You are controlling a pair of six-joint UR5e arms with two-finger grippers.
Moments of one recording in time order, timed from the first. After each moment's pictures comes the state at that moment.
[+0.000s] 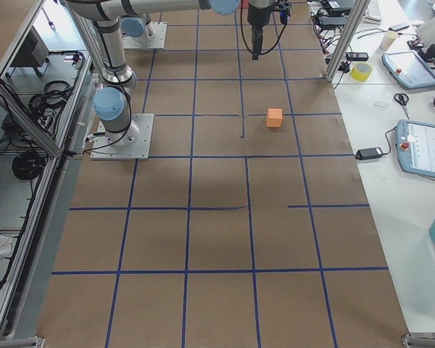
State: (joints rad) left arm -1.56 -1.51 -1.59 -1.41 1.58 0.02; right arm 1.50 -1.43 1.31 -1.49 -1.55 -0.02
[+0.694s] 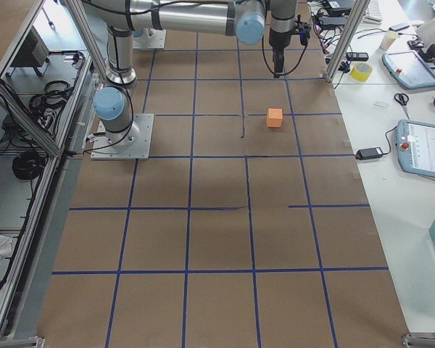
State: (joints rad) left arm -1.56 -1.51 -1.59 -1.41 1.58 0.02; right arm 1.49 -1.20 1.31 -1.77 -1.55 -0.02
